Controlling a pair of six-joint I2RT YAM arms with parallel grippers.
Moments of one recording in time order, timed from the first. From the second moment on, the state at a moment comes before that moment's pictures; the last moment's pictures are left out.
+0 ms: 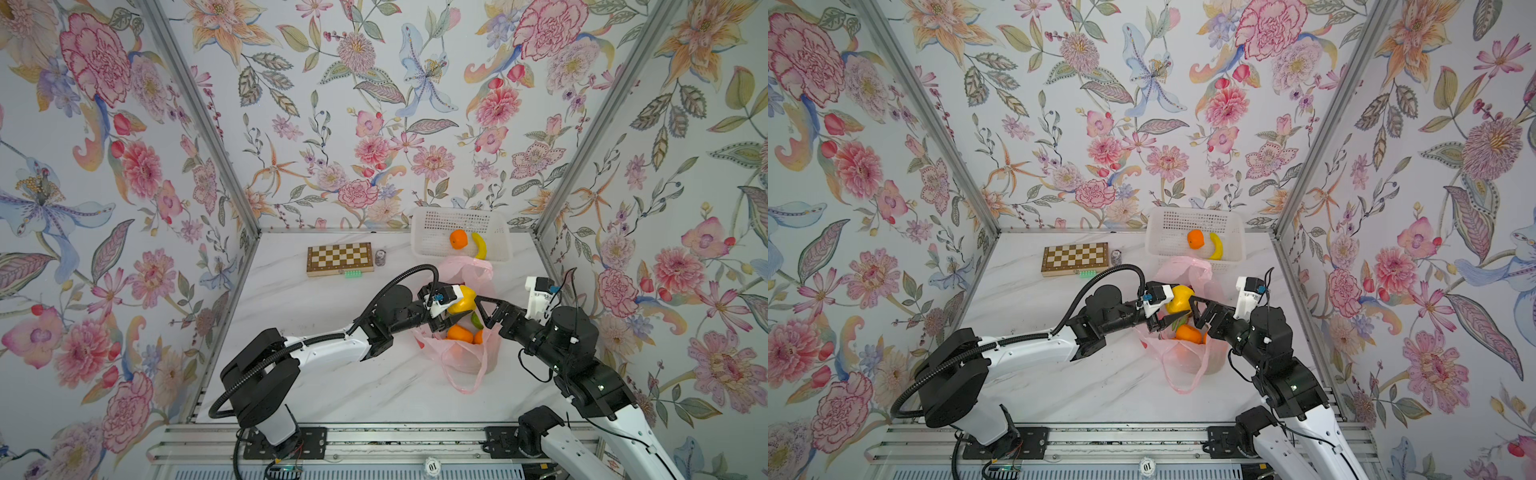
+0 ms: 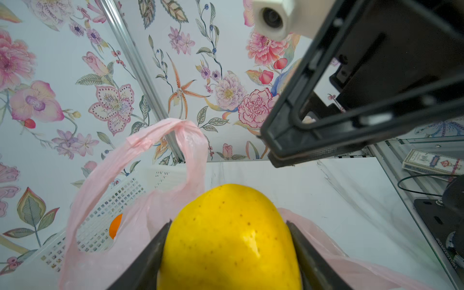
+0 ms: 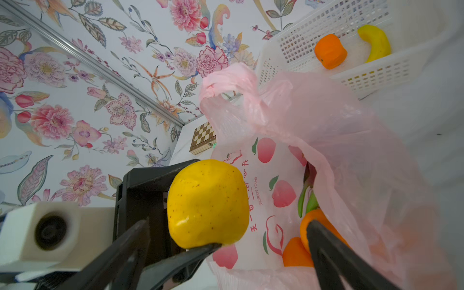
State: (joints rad) left arm -0.95 1.63 0.98 0.64 0.30 0.31; right arm 0.41 0.61 0.77 -0.46 -0.18 0.72
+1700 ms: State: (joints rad) left arm -0.79 1.96 1.82 -0.08 0.38 0.36; right arm -0.11 1.67 1.65 -0.38 -0.45 0.65
